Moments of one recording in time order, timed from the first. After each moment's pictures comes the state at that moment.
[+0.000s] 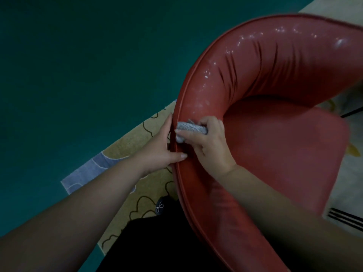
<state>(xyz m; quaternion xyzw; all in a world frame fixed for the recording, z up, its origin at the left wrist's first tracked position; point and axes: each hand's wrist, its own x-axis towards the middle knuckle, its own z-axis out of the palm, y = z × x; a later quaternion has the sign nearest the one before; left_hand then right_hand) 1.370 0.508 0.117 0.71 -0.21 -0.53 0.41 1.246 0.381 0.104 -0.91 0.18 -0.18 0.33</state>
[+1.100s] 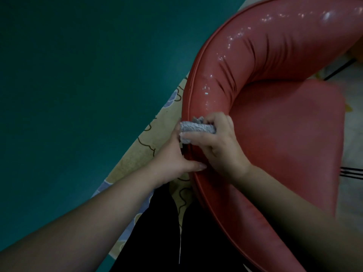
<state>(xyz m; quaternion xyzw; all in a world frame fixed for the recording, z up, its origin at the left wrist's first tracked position) 1.432 0.465 0.098 0.68 -0.31 -0.56 0.35 1.305 0.369 0.114 -0.89 0.29 -0.20 0.30</state>
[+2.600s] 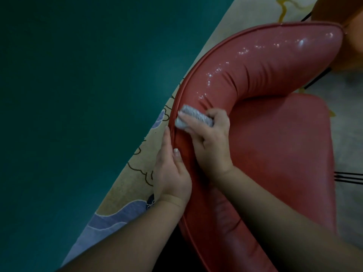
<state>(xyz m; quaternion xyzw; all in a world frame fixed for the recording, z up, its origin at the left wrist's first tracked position) 1.413 0.390 0.092 0.83 -0.31 -0.22 0.41 1.354 0.294 0.099 -0.80 0.44 -0.31 0.27</state>
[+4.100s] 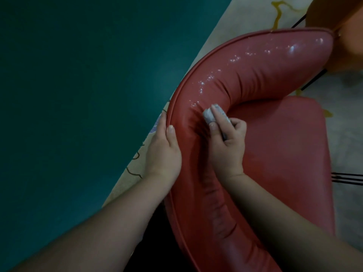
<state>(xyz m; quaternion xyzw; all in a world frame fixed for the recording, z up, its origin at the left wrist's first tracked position) 1.442 0.340 0.099 0.83 -0.31 -0.30 0.34 1.329 0.273 0.096 -0.65 0.55 -0.39 0.35</state>
